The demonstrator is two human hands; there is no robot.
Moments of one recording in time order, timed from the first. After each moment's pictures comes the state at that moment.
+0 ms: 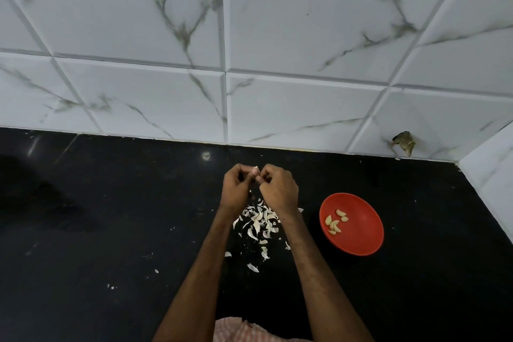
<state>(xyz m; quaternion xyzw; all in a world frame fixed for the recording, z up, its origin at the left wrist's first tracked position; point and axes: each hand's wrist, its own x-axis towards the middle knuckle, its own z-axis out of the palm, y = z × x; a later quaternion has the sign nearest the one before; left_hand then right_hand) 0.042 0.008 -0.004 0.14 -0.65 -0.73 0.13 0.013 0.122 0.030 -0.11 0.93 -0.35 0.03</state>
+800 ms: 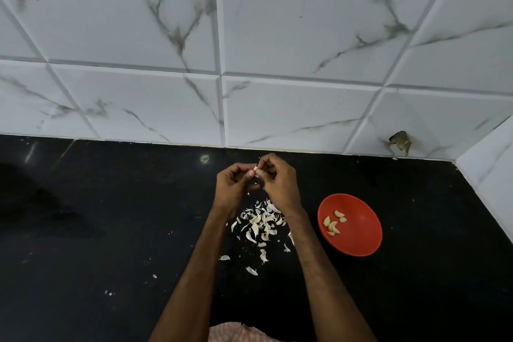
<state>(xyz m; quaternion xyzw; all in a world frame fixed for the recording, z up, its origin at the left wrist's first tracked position) 0.043 0.004 0.008 0.07 -0.55 -0.83 0.11 0.002 0.132 0.035 -0.18 0.82 -0.54 -0.03</state>
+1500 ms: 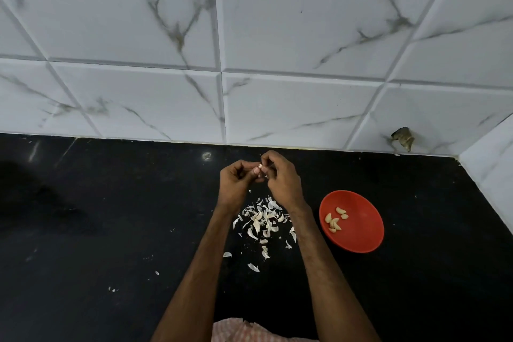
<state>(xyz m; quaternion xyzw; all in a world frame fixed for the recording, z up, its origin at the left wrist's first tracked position) 0.042 0.010 0.011 0.06 -0.57 -0.81 0.12 0.001 0.138 0.038 -0.20 0.87 -0.46 -0.02</state>
